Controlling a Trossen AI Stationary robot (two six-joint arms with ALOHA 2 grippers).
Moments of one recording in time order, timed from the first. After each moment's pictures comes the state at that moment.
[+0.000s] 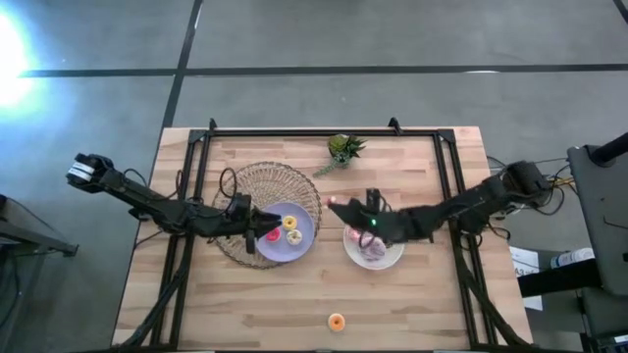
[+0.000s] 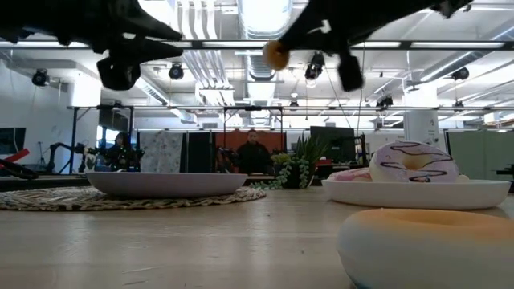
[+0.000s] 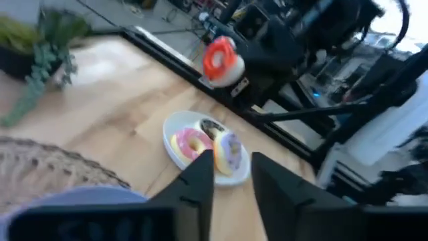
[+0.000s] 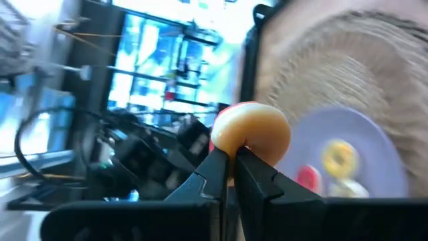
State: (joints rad) left arm -0.35 0.96 0.39 0.45 -0.50 -0.65; right arm 0.28 1.51 0.80 0.48 0.74 1.53
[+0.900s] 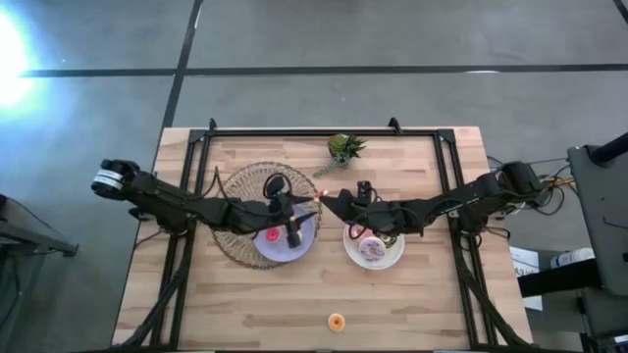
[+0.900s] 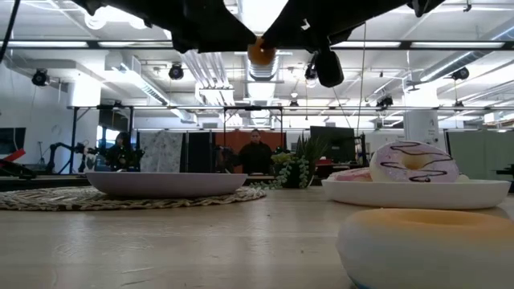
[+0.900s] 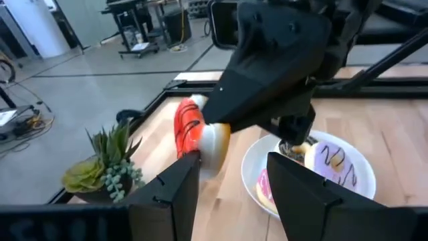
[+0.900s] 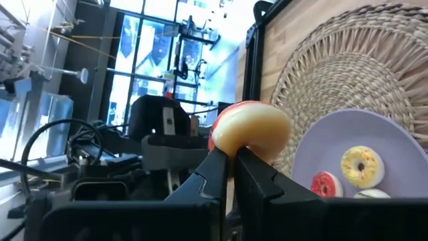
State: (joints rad) left arm -0.21 1.37 0.80 0.36 -0.56 0.01; right arm 0.21 1.56 0.89 0.45 0.66 1.54
